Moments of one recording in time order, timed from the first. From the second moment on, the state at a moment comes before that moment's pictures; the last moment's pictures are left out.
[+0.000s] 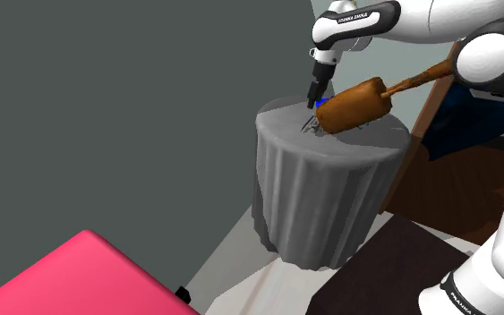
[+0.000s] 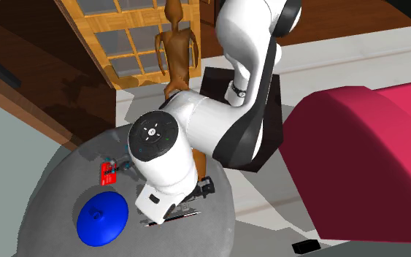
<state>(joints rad) -0.10 0.35 -0.20 -1.48 0.16 1.87 -0.69</state>
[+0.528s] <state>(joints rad) -0.13 0.56 -0.20 -1.37 0.19 1.85 -0.72</state>
